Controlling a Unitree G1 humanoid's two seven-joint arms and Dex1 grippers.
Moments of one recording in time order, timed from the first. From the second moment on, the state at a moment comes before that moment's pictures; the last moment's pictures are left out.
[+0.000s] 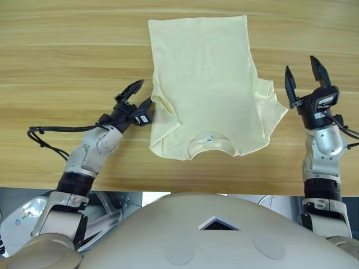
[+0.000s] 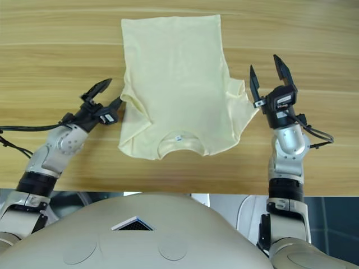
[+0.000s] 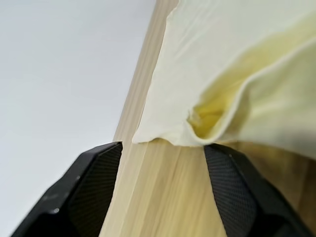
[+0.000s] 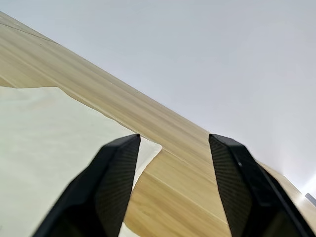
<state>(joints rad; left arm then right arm) 0.02 0.56 -0.27 0.18 0.66 -0.44 -0.05 0.09 -0.45 -0.16 0.26 0.12 -0.66 0.40</state>
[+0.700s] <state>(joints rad) -0.14 0.48 -0.35 0.39 0.67 -0.50 -0.02 0.10 -0.45 -0.16 0.24 0.12 -0.66 0.40</state>
